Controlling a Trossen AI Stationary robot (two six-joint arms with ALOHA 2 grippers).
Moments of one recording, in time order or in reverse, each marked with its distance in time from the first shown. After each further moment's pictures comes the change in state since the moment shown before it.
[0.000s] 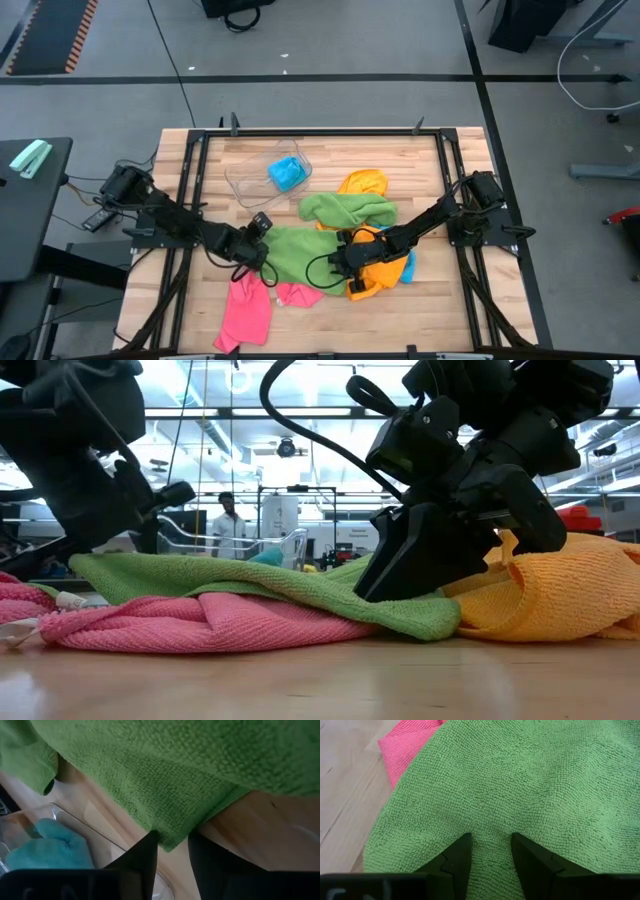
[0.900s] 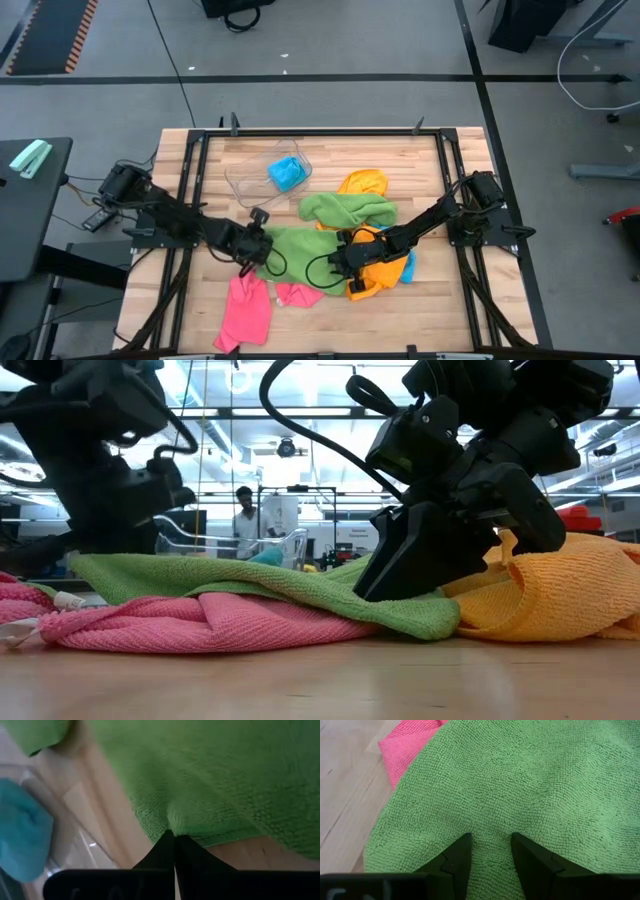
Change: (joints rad) left arm 0.056 -0.031 0.026 0.002 0.122 -0.354; right arm 0.000 0.000 0.000 0.001 0.000 0.007
